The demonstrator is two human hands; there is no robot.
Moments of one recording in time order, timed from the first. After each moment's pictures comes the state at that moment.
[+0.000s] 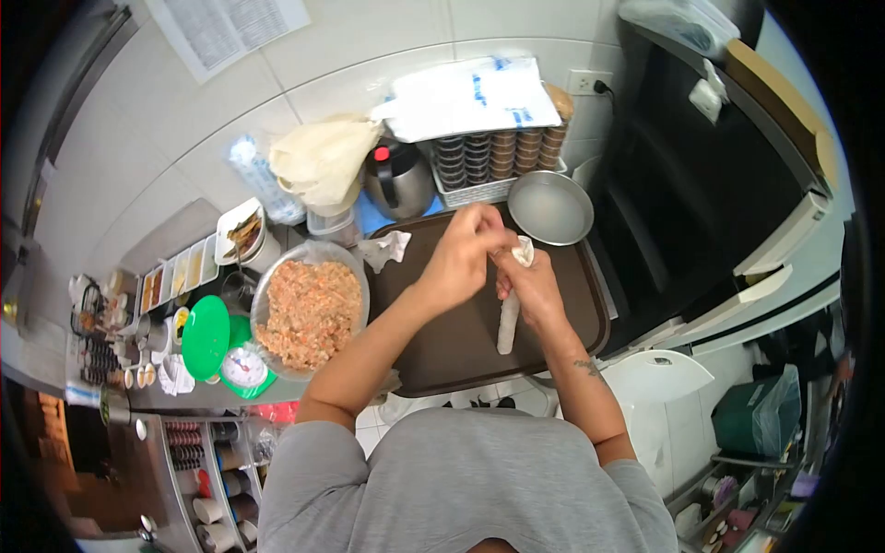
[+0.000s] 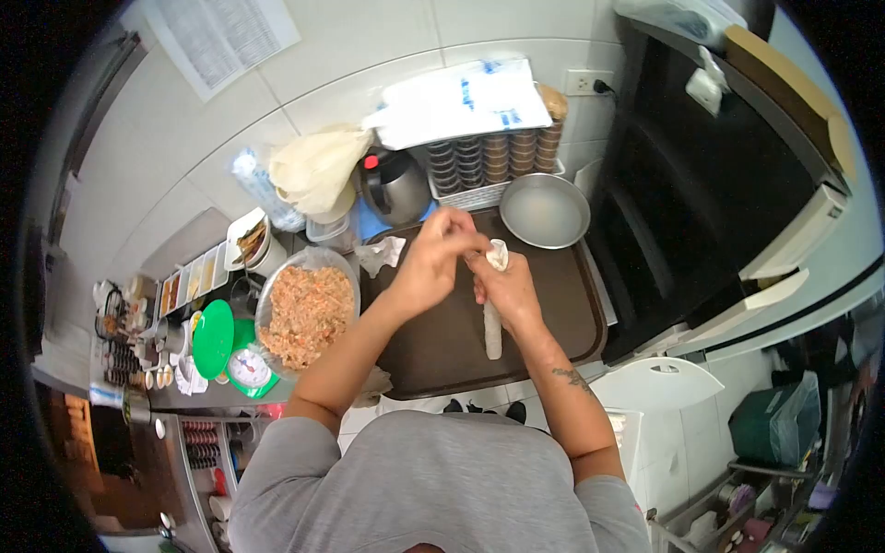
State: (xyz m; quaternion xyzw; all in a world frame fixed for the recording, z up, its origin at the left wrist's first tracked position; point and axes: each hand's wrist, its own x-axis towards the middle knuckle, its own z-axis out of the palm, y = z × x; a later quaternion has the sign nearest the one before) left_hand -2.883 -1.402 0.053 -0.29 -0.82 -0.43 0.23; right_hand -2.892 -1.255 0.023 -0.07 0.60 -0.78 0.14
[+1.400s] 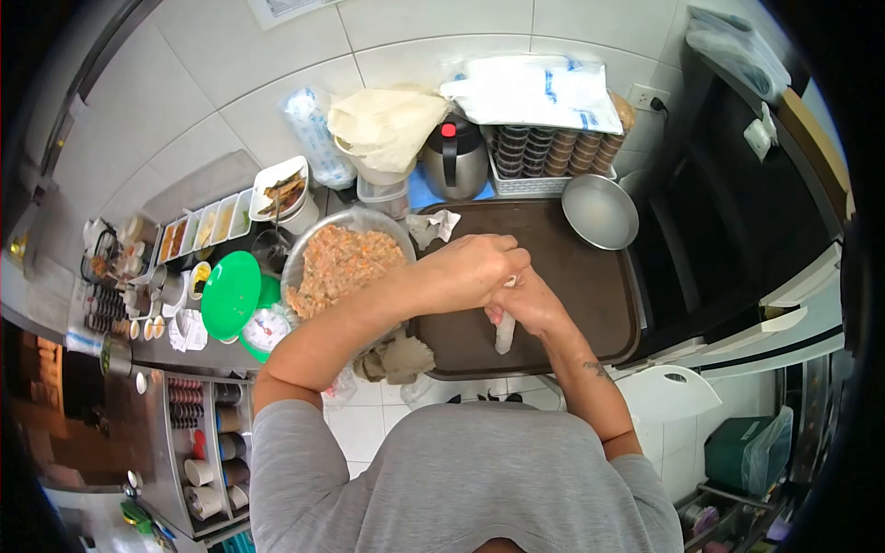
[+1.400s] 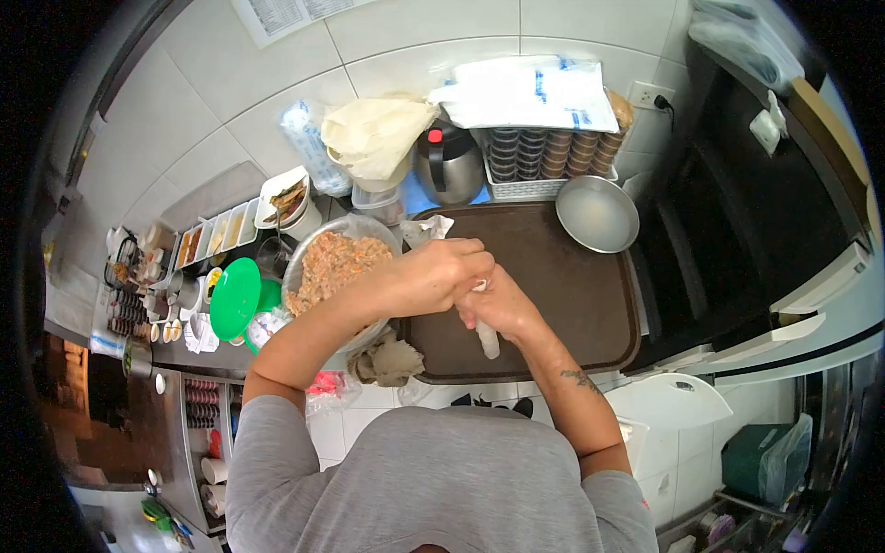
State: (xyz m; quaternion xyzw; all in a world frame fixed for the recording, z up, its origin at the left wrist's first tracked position) left_hand -2.827 -1.464 0.107 -0.36 -0.90 -0.25 0.03; right_hand -2.860 -1.313 0.027 -0.24 0.59 -0.69 0.34
